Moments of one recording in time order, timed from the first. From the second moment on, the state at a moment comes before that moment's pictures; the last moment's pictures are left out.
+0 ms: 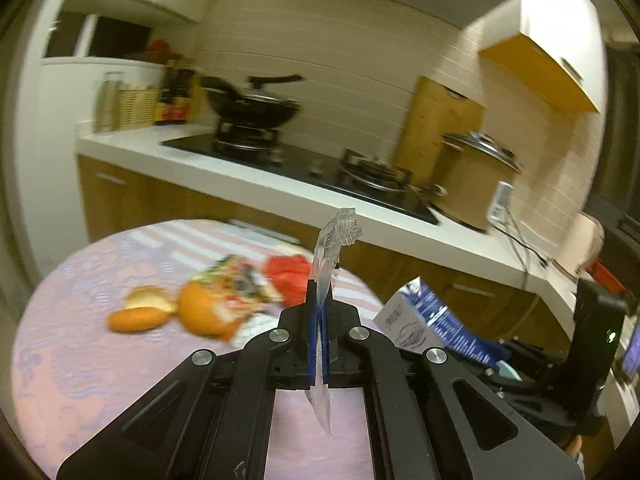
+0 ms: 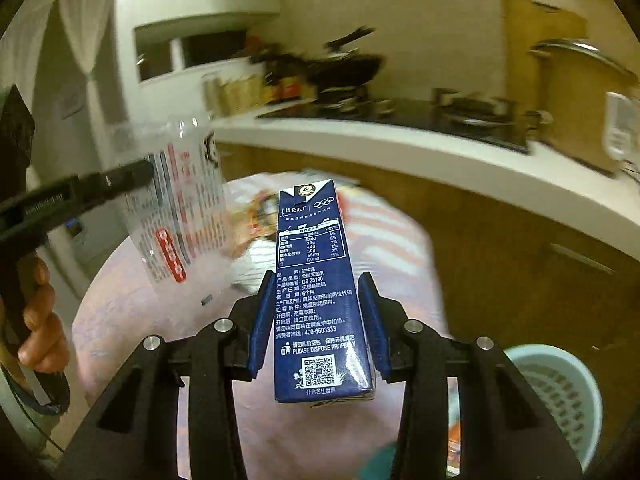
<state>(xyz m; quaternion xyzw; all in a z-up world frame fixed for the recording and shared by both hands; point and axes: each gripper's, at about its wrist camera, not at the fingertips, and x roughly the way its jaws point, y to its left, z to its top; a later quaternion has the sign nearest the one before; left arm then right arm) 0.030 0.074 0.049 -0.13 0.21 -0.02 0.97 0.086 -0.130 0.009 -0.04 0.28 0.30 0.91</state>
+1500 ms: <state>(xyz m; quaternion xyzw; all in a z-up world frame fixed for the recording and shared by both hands) 0.133 -0.160 -0.039 -0.06 0.36 -0.21 0.91 0.079 -0.374 -0.064 0.10 0.38 0.05 0.92</state>
